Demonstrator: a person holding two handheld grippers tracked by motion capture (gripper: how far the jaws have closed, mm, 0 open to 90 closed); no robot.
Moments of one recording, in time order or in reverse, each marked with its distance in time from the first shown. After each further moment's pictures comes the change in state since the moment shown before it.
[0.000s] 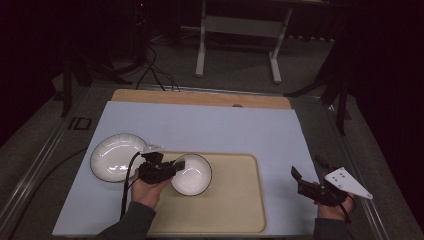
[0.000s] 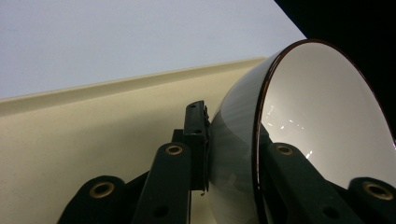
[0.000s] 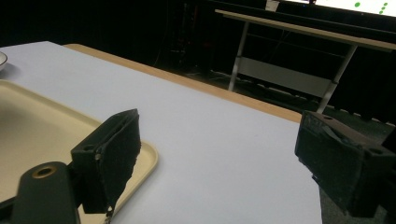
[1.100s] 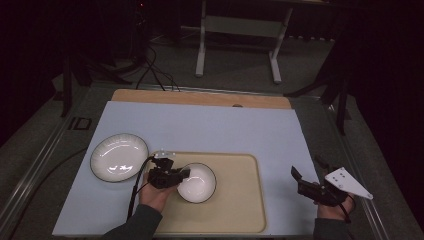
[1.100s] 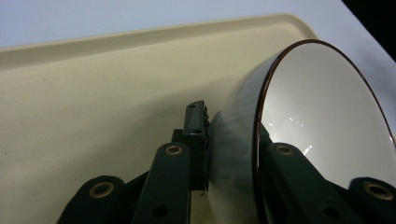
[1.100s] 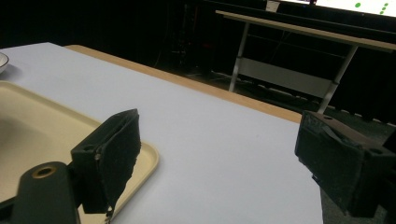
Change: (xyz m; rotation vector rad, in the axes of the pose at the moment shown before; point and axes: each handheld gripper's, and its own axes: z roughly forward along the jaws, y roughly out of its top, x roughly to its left) left arm -0.002 -0.017 0.030 0.119 0.046 0.025; right arm 0.000 0.000 0.000 -0.004 0.003 0.002
